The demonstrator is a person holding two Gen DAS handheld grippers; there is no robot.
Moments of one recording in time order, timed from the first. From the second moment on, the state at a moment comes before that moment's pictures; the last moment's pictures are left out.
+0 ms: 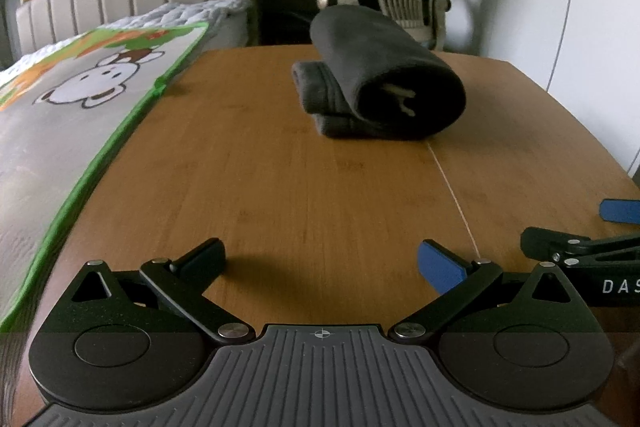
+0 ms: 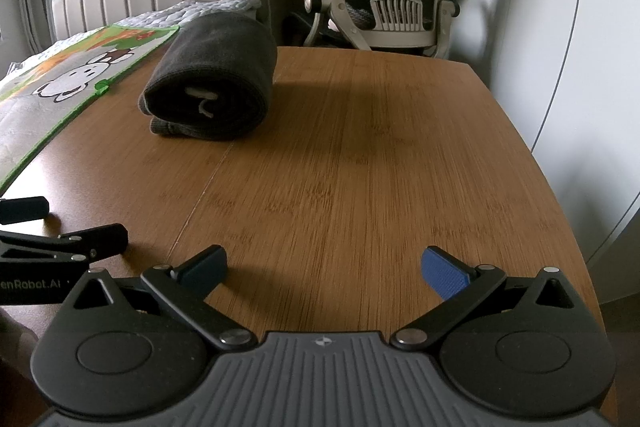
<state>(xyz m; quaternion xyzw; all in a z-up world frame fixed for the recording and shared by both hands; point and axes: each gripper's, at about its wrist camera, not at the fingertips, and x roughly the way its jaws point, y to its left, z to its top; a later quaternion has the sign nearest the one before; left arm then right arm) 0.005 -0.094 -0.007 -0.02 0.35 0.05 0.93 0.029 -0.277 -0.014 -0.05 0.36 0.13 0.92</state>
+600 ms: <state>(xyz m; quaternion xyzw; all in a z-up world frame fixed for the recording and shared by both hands) 0.005 -0.090 -0.001 -0.01 0.36 0.05 0.93 0.037 -0.281 -0.012 -0.06 0.37 0.16 0.91</state>
